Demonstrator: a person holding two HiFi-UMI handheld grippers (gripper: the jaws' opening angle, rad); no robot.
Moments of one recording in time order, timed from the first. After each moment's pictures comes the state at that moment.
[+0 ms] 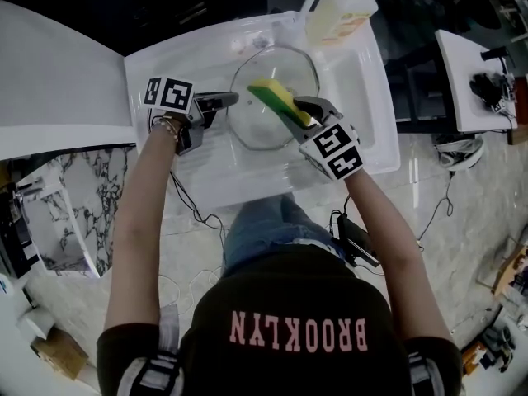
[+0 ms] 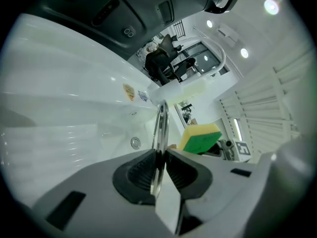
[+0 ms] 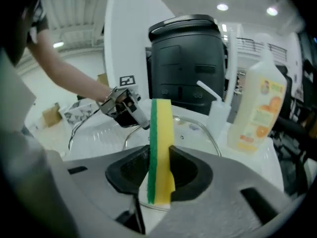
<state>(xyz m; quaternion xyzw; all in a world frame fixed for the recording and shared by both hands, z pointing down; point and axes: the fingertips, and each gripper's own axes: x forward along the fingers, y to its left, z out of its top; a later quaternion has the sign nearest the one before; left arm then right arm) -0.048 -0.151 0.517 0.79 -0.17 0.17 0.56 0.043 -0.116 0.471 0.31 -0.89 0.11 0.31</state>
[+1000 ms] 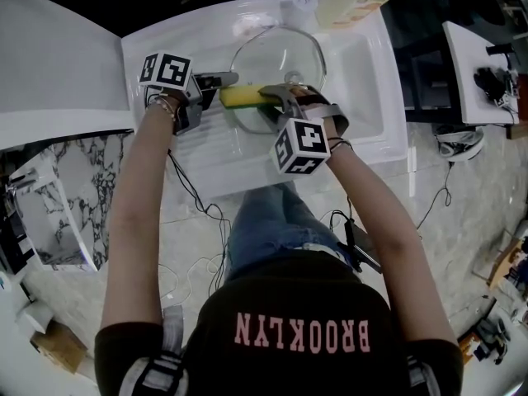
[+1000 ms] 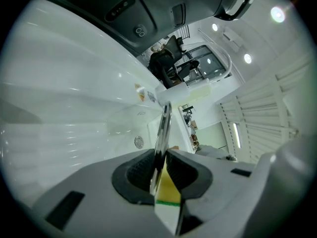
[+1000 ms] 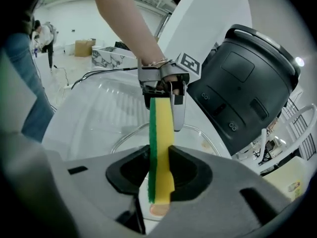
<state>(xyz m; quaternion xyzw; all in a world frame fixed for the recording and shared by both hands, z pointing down) -0.066 -0.159 0.532 0.78 -0.17 0.16 0.58 -0.038 -0.094 0.513 0.16 -0.85 -0.17 0.47</state>
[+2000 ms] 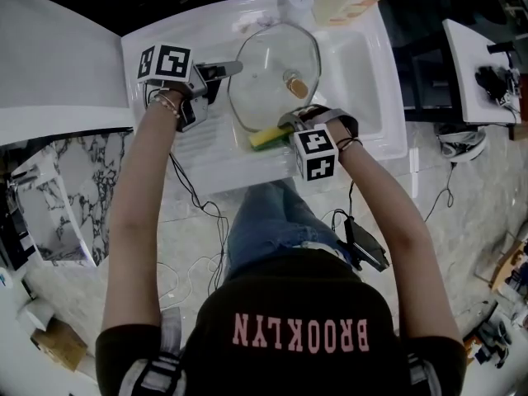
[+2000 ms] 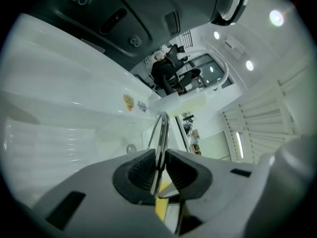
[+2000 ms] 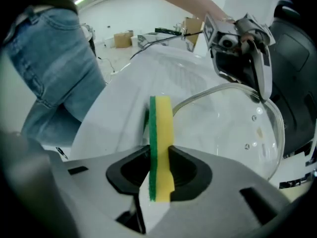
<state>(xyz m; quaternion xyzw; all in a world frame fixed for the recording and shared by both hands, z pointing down) -0.047 -0.169 0.497 0.77 -0.21 0.13 0.59 0.023 -0.005 0.583 -0.08 -0.81 -0.14 0.57</state>
